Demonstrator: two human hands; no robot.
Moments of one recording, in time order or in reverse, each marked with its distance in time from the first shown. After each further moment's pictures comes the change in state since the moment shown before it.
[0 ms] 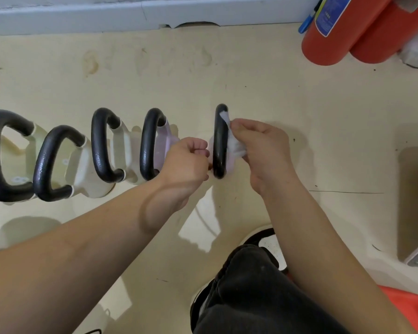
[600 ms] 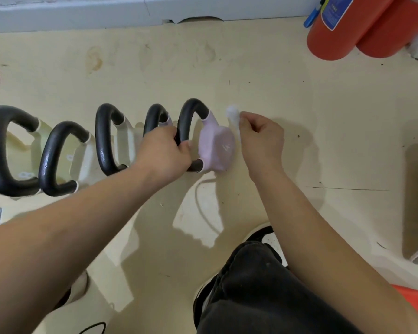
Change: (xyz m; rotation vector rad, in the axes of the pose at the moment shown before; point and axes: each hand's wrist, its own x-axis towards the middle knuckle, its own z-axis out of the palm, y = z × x) left_hand 0.022 -0.001 -0.045 0.688 0.137 0.262; right_hand 0.036 0.031 0.006 -0.336 0.170 -0.239
